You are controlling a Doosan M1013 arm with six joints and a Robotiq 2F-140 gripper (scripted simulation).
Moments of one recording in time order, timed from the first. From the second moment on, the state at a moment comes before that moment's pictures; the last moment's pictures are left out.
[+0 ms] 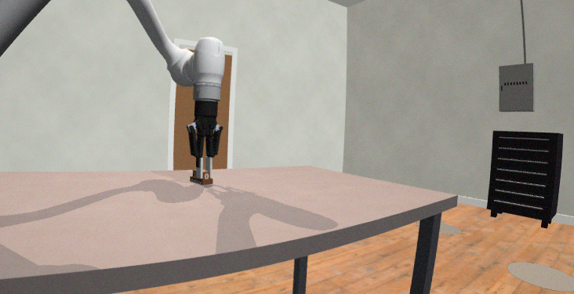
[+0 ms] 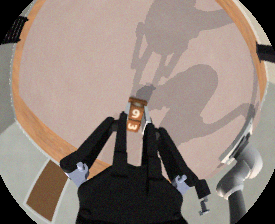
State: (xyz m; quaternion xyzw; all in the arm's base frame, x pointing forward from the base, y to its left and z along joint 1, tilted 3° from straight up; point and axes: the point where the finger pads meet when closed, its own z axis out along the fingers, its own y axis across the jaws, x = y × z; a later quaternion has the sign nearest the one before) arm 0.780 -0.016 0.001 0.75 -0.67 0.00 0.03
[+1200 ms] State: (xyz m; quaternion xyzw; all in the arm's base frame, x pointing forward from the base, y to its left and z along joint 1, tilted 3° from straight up) arm 0.780 -0.016 0.002 0.75 -0.67 0.00 0.03
